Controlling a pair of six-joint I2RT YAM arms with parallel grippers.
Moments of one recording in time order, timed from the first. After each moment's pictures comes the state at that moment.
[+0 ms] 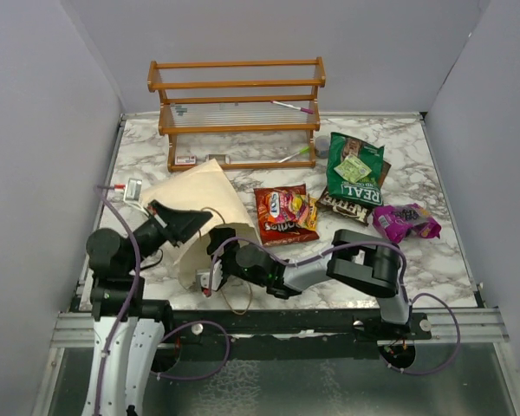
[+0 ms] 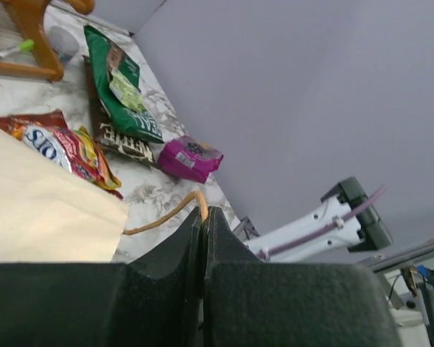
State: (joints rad) left arm -0.03 0.26 0.52 -0.05 0.79 -1.06; right arm 1.29 2.00 0.90 0.87 0.15 -1.08
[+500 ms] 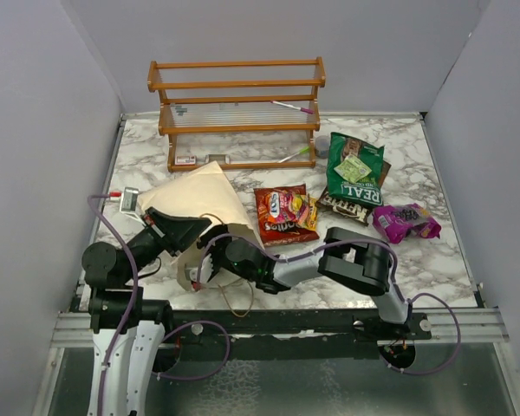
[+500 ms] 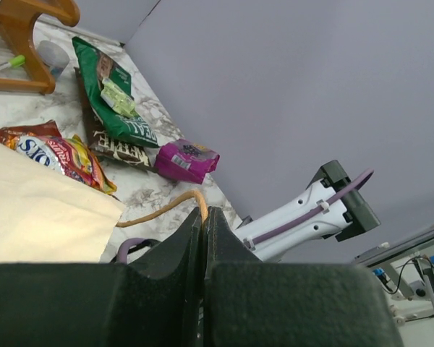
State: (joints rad) left arm -0.03 0.29 0.60 -0.07 0.80 -1.02; right arm 1.27 2.08 1.03 0.86 0.25 -1.18
